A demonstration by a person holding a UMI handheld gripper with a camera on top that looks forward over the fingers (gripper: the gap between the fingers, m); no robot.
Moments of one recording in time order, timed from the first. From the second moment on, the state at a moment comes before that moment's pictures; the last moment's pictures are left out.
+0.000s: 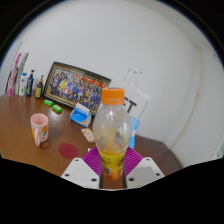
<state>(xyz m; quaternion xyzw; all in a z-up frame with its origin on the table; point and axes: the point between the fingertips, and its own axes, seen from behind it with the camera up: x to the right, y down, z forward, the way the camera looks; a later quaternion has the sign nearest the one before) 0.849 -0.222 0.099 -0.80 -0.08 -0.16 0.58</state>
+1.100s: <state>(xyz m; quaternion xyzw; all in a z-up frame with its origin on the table) 0.667 -0.072 0.103 -0.70 -0.39 -0.34 0.49</state>
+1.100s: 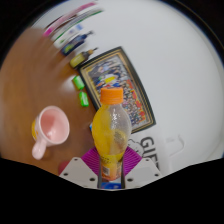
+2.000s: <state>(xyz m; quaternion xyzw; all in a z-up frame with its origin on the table) 0.708 -0.095 -0.026 -0.86 -0.02 0.05 0.51</state>
